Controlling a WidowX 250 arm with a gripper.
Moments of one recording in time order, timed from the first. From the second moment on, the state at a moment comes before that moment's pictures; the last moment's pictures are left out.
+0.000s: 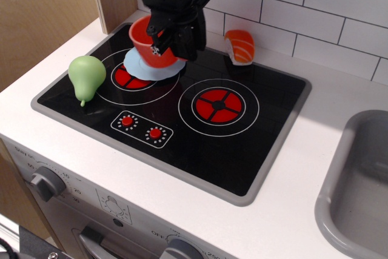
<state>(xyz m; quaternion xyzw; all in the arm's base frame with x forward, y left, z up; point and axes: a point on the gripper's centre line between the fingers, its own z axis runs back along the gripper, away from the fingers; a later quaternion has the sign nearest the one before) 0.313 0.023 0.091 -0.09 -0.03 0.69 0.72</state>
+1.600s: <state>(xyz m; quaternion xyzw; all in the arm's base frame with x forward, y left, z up) 0.241 -0.054 0.083 -0.05 -0.02 0.58 0.81</state>
